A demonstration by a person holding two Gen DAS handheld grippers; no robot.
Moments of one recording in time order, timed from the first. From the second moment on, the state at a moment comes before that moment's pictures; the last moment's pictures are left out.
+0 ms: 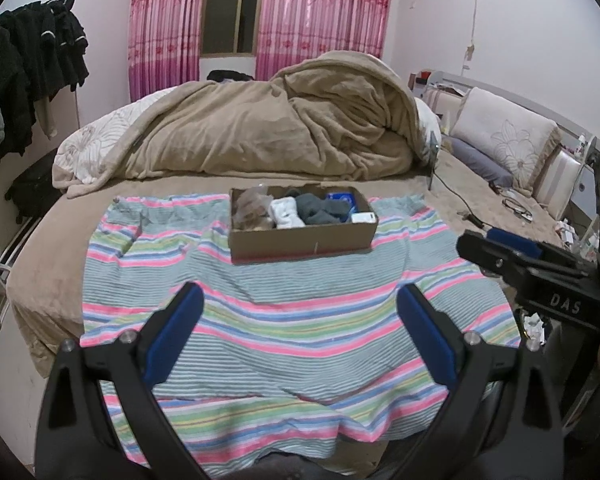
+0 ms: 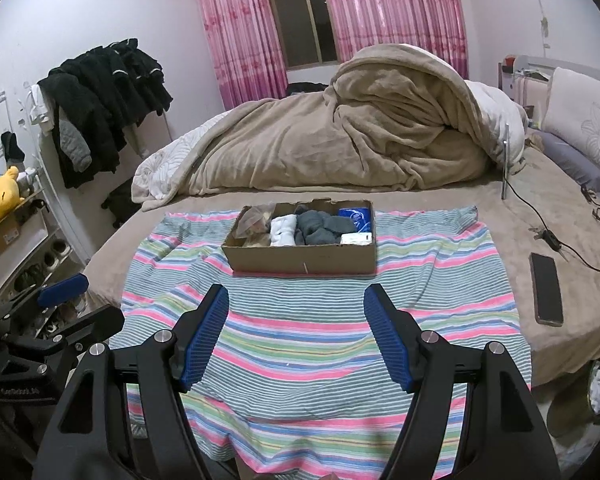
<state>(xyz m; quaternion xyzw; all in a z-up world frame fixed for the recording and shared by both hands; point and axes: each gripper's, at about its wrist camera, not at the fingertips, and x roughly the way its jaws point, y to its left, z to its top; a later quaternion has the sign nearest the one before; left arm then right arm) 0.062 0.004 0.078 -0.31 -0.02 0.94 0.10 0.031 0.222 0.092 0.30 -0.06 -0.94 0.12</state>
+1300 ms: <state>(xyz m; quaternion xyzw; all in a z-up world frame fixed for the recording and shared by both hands) 0.055 0.007 0.071 -0.32 -0.02 0.94 0.11 0.018 0.216 0.078 0.32 -0.06 -0.94 0.14</state>
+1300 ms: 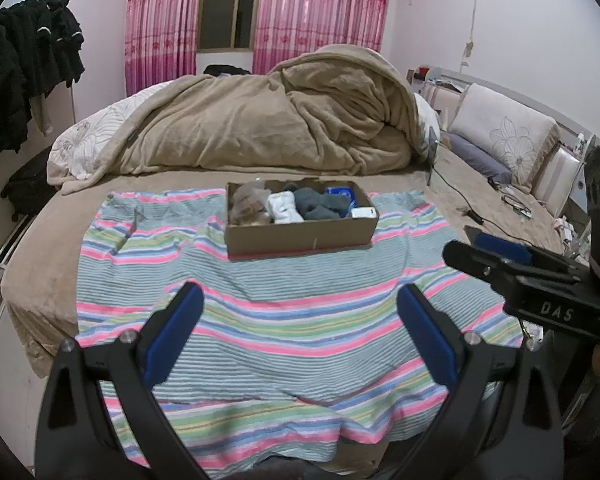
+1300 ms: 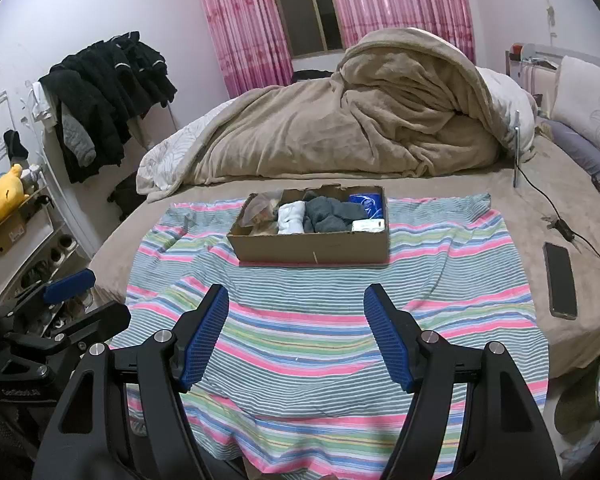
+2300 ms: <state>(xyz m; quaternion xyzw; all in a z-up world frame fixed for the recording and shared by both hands) 0.050 -0.002 0.071 -0.32 -0.01 0.94 0.10 0.009 0.209 0.076 0.33 -0.06 -0.93 0.14</state>
